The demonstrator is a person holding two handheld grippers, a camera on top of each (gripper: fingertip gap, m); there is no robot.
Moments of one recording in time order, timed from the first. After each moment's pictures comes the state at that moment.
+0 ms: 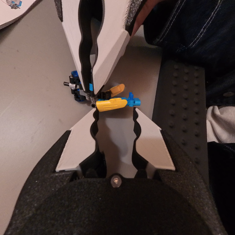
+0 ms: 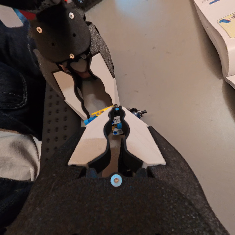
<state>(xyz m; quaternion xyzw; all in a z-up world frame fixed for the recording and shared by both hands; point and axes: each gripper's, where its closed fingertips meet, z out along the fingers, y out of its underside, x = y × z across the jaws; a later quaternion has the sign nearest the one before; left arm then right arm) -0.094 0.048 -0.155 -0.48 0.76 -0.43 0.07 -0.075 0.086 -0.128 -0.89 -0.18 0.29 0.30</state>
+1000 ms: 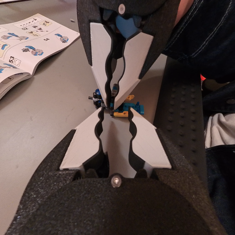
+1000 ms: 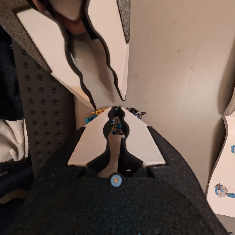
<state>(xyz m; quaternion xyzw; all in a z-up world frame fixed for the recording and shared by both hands) -0.107 0.087 -0.120 -0.49 0.72 -0.47 0.15 -0.103 0.096 -0.137 -0.92 -0.32 0.16 0.15</state>
